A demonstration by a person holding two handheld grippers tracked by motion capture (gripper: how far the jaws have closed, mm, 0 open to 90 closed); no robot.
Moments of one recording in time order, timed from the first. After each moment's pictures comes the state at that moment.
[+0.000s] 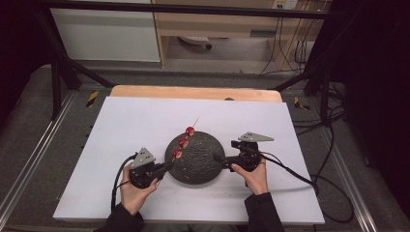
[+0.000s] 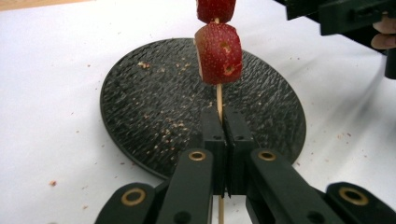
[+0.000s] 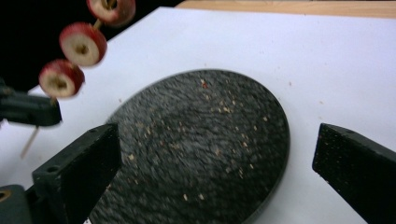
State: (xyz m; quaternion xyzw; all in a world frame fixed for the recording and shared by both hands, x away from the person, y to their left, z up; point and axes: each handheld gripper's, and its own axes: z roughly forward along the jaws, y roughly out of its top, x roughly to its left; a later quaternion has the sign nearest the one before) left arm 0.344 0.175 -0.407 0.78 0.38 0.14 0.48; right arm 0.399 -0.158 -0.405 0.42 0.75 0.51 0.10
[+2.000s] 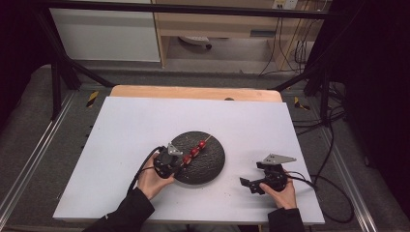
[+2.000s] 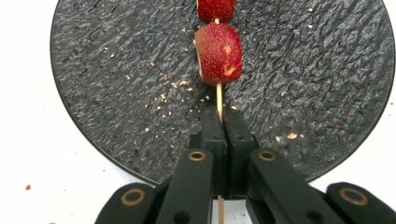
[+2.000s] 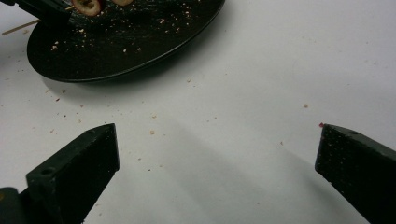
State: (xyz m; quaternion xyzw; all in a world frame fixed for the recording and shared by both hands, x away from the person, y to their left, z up) left arm 0.385 0.121 -0.421 0.88 0.37 0.11 0.28; right arm 0.361 -0.239 -0.453 0.40 0.80 0.43 0.10
